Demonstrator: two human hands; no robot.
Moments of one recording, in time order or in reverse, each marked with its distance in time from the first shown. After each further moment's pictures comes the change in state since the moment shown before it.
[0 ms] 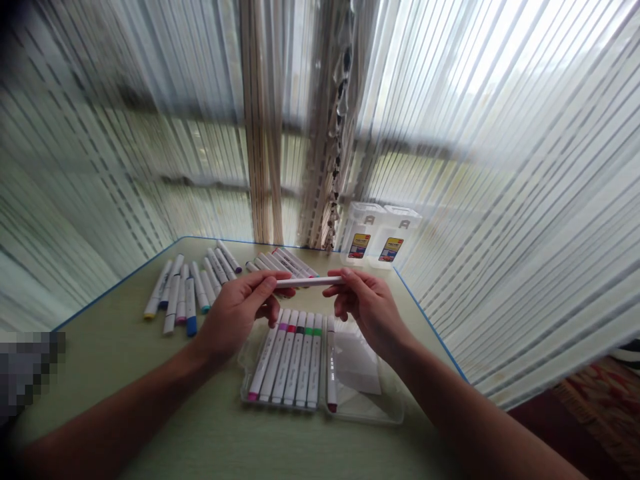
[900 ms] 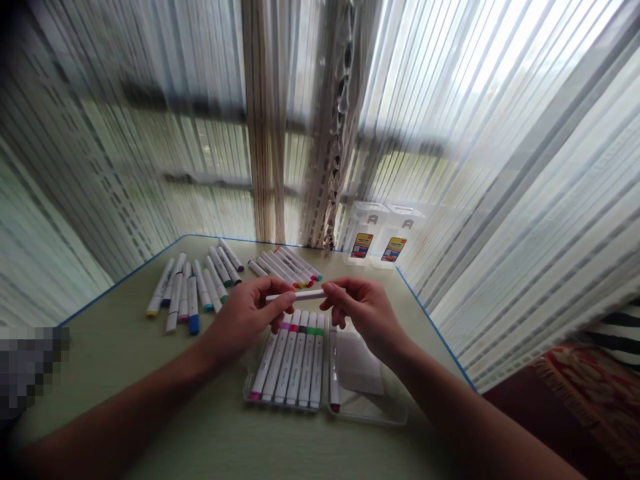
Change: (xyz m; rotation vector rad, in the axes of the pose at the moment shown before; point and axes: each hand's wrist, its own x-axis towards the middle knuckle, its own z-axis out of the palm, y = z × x) left_hand -0.003 -0.001 0.002 0.224 -0.058 -0.035; right_hand -0.006 0.006 0.001 -0.218 -0.103 -0.031
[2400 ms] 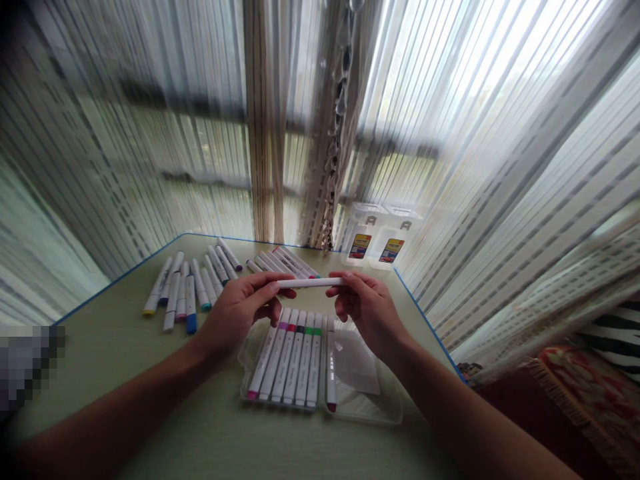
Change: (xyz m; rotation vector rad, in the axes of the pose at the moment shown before) left_hand 0.004 0.000 -0.003 -0.256 -0.001 0.009; right_hand 0.007 -0.003 -0.005 0.290 0.124 0.077
